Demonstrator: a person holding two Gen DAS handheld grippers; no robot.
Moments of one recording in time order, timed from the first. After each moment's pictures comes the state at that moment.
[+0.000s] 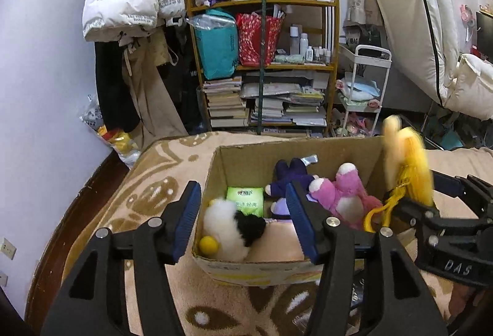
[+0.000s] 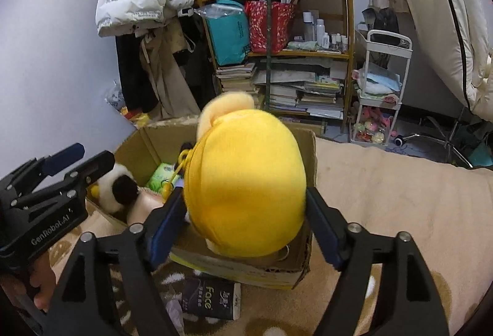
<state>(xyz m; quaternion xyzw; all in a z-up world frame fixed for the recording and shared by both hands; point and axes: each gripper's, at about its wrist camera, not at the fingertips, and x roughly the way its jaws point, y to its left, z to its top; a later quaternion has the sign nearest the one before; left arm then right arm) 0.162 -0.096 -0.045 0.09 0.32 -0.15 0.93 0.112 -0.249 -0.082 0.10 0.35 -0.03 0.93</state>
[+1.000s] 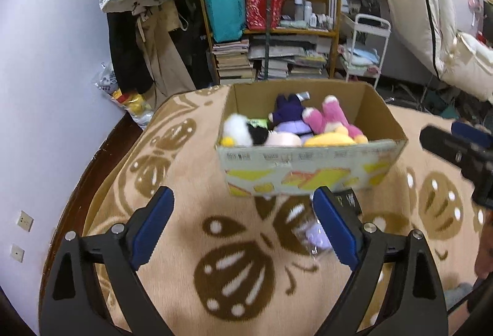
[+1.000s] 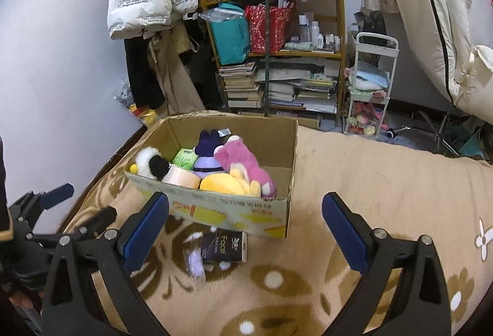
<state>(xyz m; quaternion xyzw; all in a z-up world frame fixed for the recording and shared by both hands) 0.074 -0.067 -0.031 0.12 0.39 -0.12 0.90 0.036 -0.241 -0.033 0.11 0.36 -0.03 0.93</state>
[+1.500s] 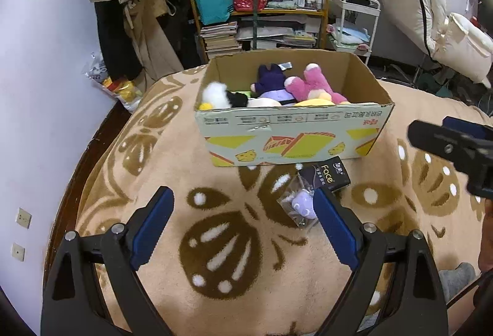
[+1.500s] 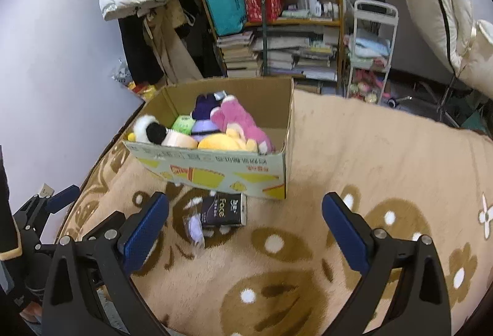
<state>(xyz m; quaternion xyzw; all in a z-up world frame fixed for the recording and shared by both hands) 0.055 -0.073 -0.049 0.13 0.43 -0.14 0.89 0.028 -0.248 -0.056 0.13 0.43 -0.02 0.89</state>
